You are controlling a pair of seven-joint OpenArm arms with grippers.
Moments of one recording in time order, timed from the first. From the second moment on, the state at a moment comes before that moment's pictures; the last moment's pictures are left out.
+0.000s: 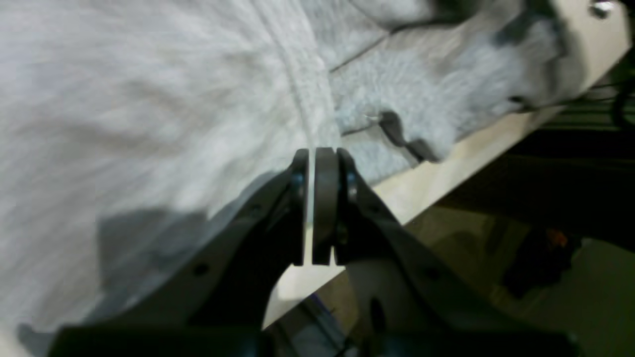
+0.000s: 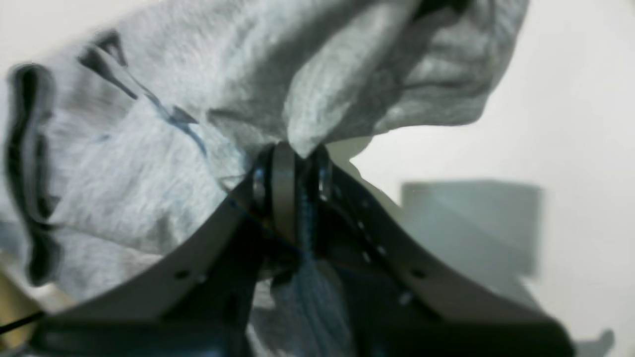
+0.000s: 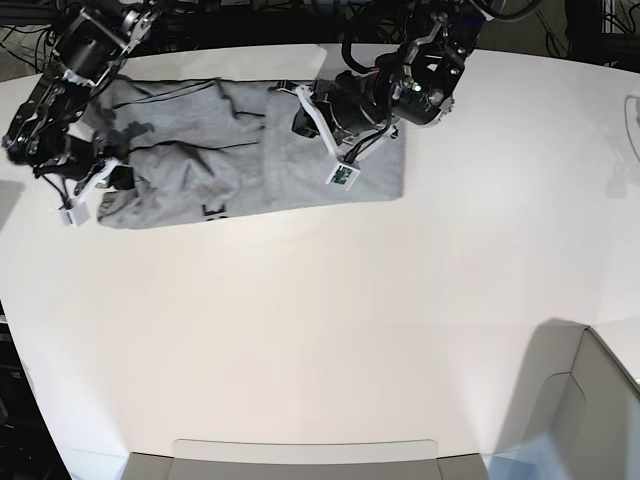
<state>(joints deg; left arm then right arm) 10.4 -8.3 27.4 115.2 -28.2 9.0 68.2 6.9 14.5 41.5 72.2 34.9 44.9 -79.6</state>
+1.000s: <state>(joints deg) 22.3 -15.4 10.4 115.2 -28.1 8.5 68.2 7.9 1.4 27.5 108.4 15.4 44.8 -74.3</state>
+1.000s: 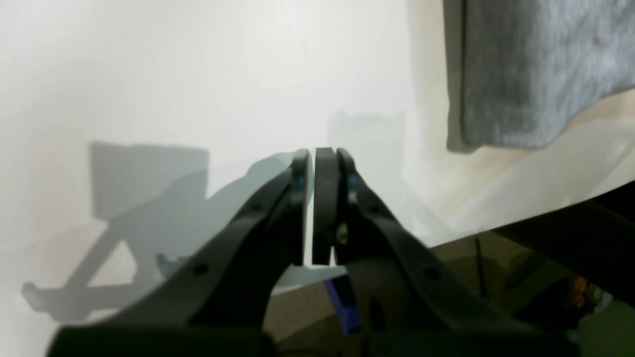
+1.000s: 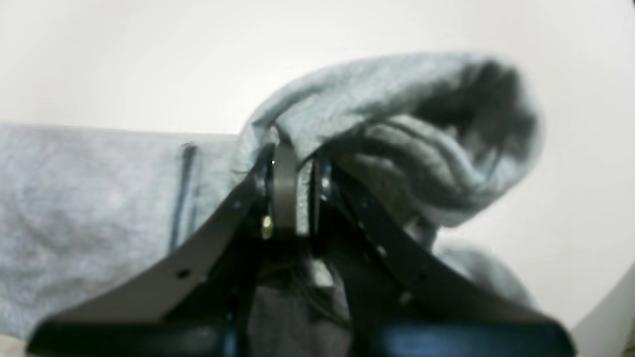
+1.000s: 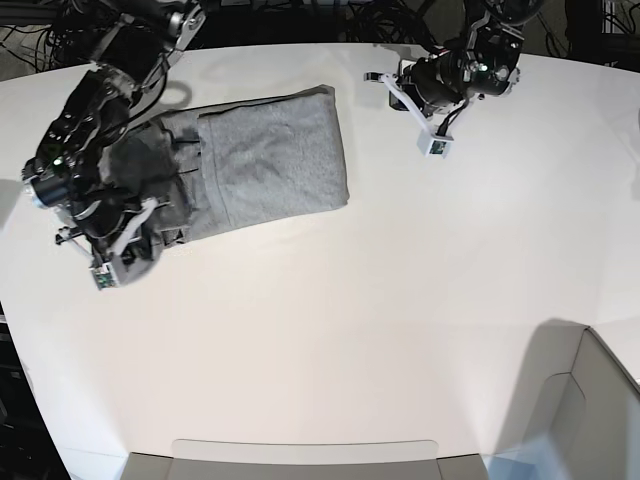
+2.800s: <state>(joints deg) 20.0 -15.3 10.4 114.0 -28.0 8.5 68.2 -2.2 3.4 -8.7 119.8 10.2 5.9 -62.3</state>
